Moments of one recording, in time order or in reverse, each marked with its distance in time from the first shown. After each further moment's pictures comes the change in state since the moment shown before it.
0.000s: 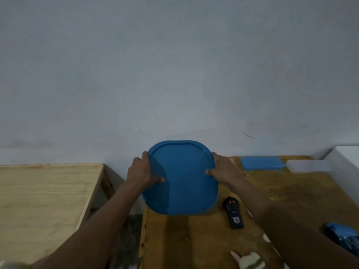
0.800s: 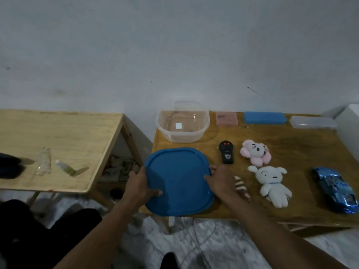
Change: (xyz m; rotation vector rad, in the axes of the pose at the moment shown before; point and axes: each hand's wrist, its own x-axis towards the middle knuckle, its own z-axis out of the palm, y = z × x) left_hand -0.223 -0.057 0.096 0.002 -0.099 -0.232; right_hand -0.166 0.123 0.072 -0.202 0.100 -0.008
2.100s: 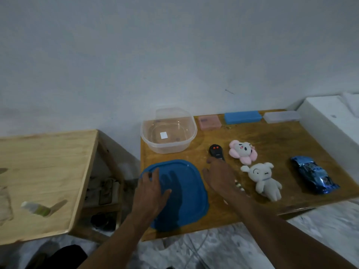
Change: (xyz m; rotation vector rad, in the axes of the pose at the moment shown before) left_hand 0.039 0.012 0.011 0.129 0.095 0.394; right_hand 0.025 -0.027 0.002 -0.270 0.172 0.053
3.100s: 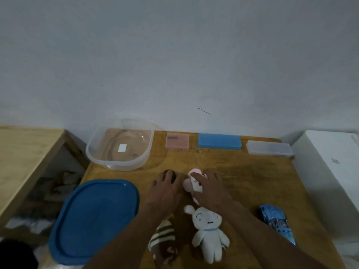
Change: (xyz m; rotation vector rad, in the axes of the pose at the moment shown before) left_hand 0.117 0.244 0.093 0.287 -0.172 0.076; right_hand 0.140 0.184 -0.074 -0.144 -0.375 -0.454
